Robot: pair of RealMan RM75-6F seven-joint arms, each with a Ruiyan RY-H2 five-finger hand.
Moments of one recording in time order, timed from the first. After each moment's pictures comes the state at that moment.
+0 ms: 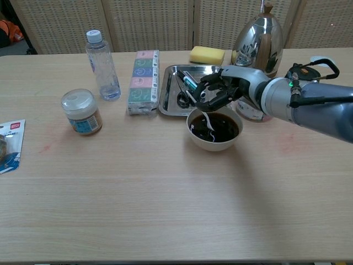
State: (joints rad) left arm 0.04 -0.83 0.05 -1.87 1.60 1.58 -0.21; right arm 0.80 -1.69 0.36 -1.47 -0.77 0.80 0.09
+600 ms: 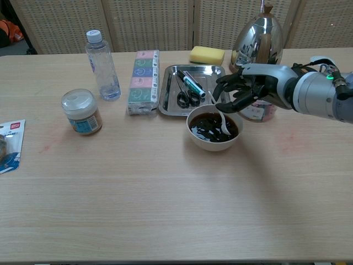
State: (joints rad) left arm 0.04 -0.84 0.05 -1.89 1.61 1.57 -0.17; right arm 0.75 -1.54 0.32 -1.61 -0.78 0.75 0.11
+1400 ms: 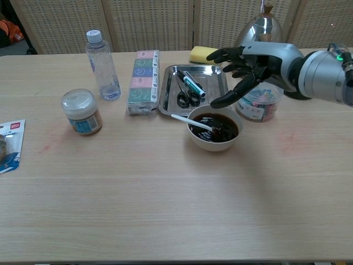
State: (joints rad) left arm 0.04 -0.84 0.05 -1.88 1.61 1.58 -0.19; right arm 0.75 -1.48 0.33 -1.71 -0.84 0.84 0.06
